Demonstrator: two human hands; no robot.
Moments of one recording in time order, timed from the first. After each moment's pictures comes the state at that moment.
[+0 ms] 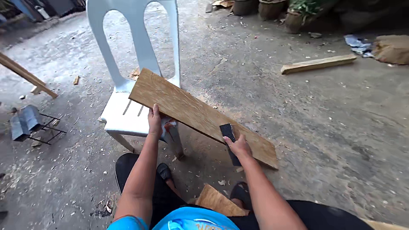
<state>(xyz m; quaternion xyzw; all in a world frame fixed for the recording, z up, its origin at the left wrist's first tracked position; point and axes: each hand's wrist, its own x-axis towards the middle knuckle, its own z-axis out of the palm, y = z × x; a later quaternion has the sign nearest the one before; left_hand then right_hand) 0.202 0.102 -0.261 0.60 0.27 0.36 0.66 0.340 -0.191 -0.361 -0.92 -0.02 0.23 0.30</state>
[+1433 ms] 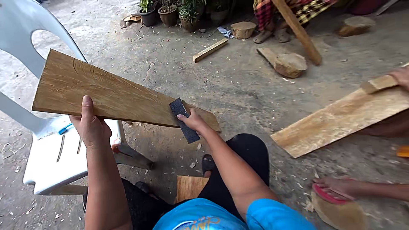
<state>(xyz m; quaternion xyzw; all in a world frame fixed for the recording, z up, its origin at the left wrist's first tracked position) 0.231 0.025 -0.130 0.54 0.09 0.45 0.71 0.325 -0.234 -0.274 -0.84 0.04 0.21 0.50</state>
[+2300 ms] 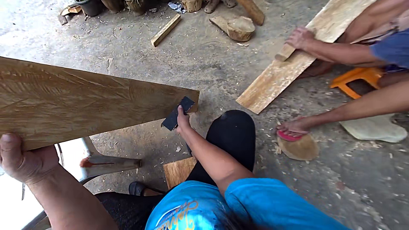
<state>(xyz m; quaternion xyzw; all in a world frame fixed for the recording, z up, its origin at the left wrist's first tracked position) 0.226 0.077 -0.158 0.58 -0.12 0.31 0.74 0.281 -0.259 -0.338 -0.46 0.40 0.05 0.79</state>
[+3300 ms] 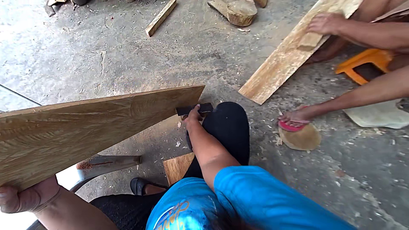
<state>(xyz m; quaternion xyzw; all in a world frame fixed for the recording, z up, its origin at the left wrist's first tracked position) 0.171 0.090 -0.194 0.50 -0.18 0.27 0.80 0.280 -0.281 -0.297 -0.30 0.59 -0.09 0.75</state>
